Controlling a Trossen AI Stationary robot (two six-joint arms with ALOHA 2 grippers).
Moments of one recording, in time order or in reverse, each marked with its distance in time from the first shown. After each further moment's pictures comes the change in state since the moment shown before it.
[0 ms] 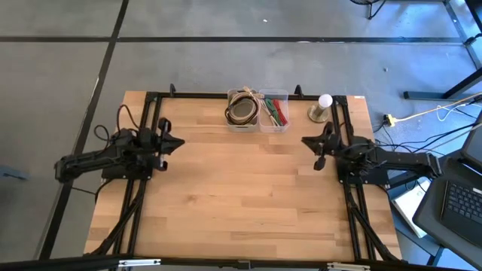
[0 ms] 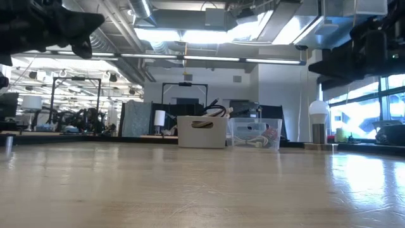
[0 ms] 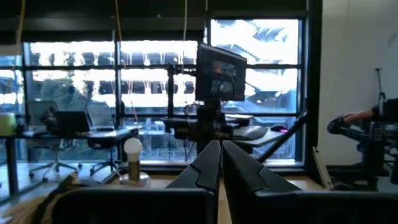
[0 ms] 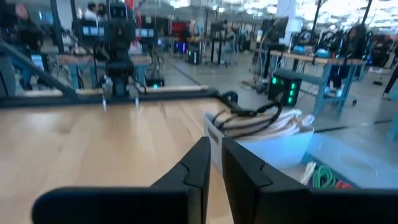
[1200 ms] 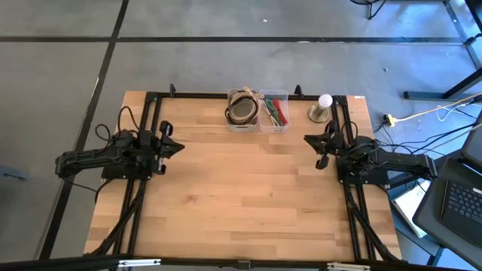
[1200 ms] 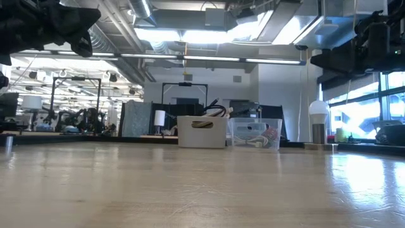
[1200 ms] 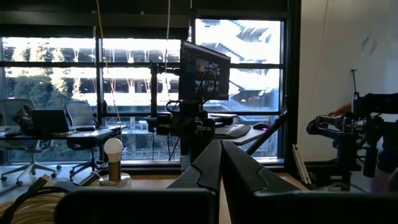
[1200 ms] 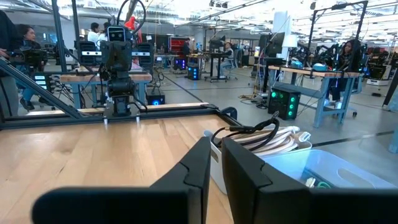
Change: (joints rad) left arm -0.076 0.000 0.000 -0.008 0.001 0.000; right arm 0.000 -0.084 -0.001 0.003 0.000 -0.001
